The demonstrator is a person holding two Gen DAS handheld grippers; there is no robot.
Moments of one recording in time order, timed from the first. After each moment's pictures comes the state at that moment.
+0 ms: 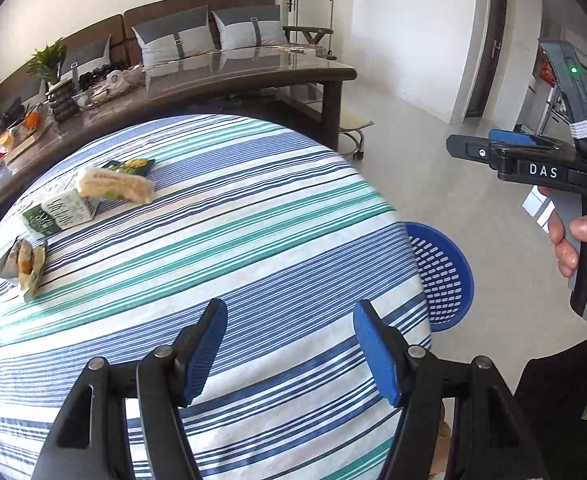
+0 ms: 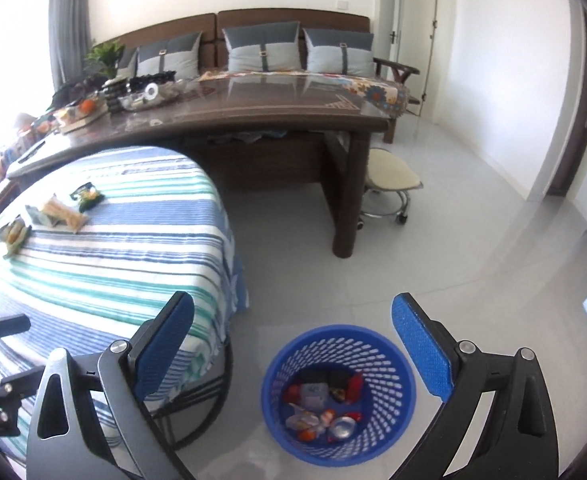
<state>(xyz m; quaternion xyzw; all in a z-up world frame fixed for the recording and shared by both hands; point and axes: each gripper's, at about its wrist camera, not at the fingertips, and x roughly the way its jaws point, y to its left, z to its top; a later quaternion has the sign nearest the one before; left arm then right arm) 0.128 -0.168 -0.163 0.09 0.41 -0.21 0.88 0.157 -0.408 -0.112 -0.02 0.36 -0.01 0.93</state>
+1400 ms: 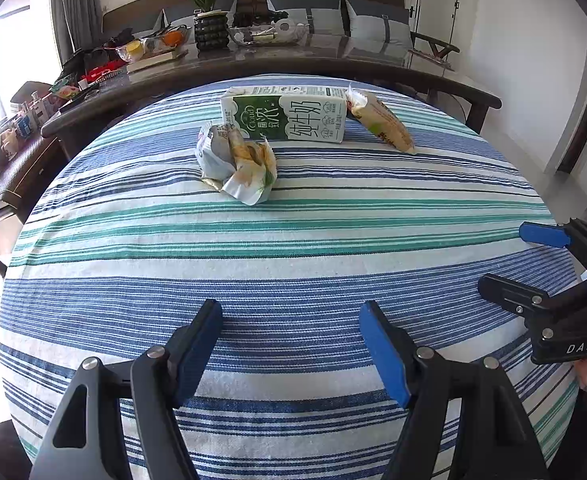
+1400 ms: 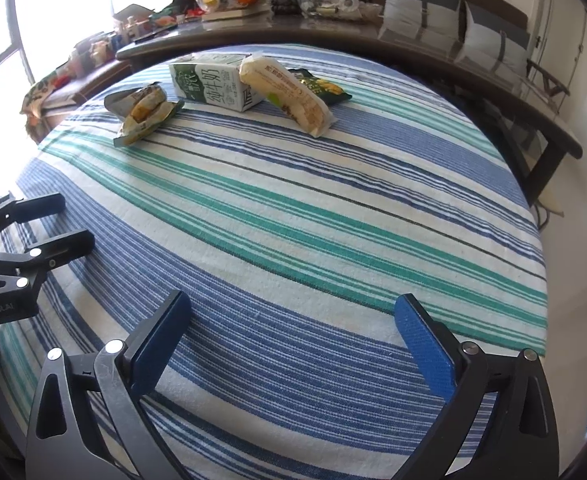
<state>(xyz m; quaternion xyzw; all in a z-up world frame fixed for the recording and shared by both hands) 0.151 0.017 -0.189 0.01 0.44 -0.06 0.90 0.188 -0.183 -0.187 -0.09 0.45 0.18 0.87</state>
